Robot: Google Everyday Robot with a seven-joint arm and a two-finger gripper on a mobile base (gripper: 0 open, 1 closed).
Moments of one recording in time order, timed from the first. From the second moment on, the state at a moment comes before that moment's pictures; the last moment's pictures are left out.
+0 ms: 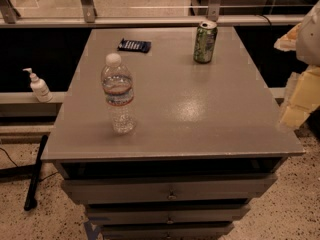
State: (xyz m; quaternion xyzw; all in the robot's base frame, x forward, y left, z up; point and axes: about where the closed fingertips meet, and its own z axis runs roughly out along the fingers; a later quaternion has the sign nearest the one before) arm 0.438 -0.217 0.977 -0.60 0.78 -0.04 0.16
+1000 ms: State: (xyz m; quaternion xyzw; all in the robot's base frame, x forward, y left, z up) arm 0.467 -0.192 0.951 -0.59 0.78 0.01 0.23
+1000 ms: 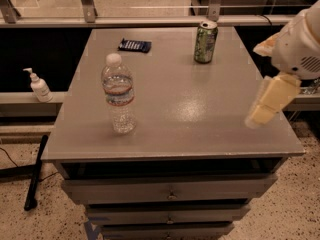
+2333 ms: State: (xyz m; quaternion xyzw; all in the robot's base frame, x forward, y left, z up) arm 0.624 -0.025 0.887 -0.51 0.75 0.15 0.40
